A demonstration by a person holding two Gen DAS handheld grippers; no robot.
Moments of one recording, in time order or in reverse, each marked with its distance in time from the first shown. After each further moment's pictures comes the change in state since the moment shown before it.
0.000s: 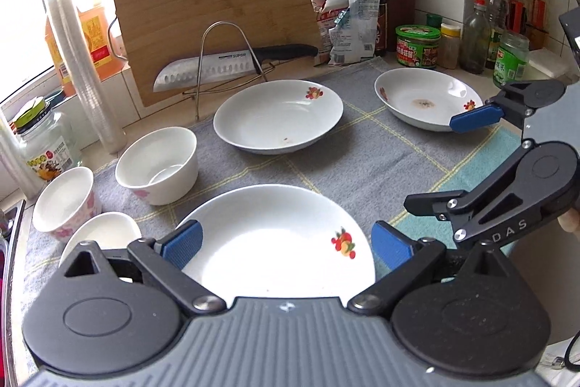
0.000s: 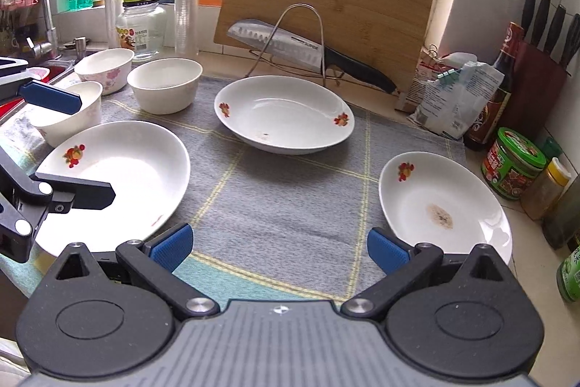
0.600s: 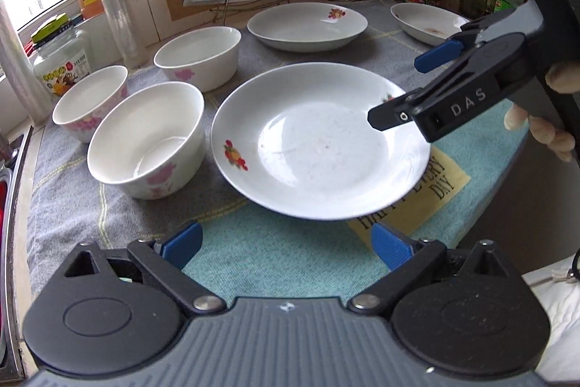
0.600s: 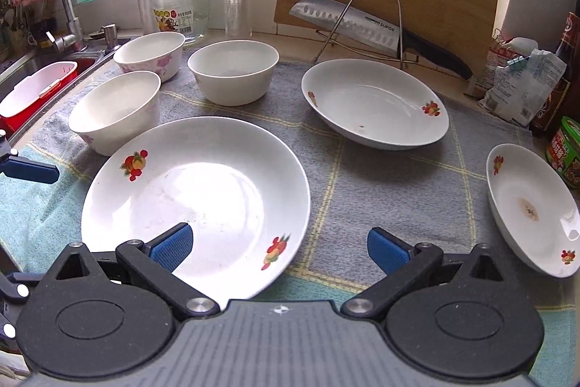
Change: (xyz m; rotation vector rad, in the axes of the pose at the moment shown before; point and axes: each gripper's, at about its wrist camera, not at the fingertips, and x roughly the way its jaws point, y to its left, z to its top) left arm -0.016 0.049 -0.084 -0.008 0.137 -0.060; right arm 0.043 0.073 0.022 0.049 0.104 0.092
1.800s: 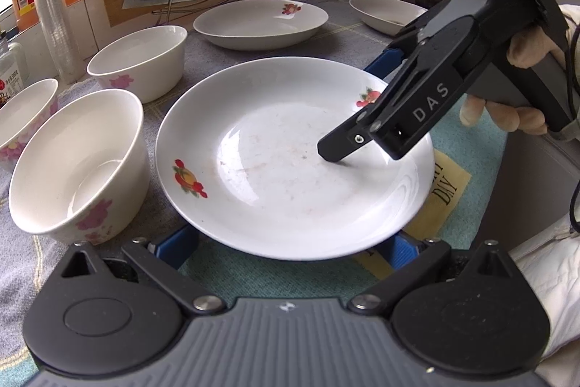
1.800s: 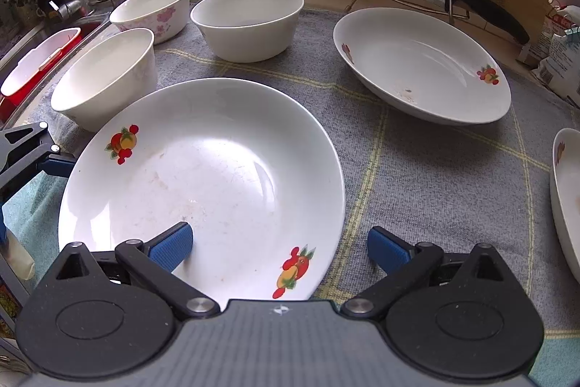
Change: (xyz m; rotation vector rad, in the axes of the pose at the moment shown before) left arm 0.044 0.007 0.009 0.106 -0.057 -0.179; right arm 0.051 -0.009 0.012 -0.025 0.140 0.116
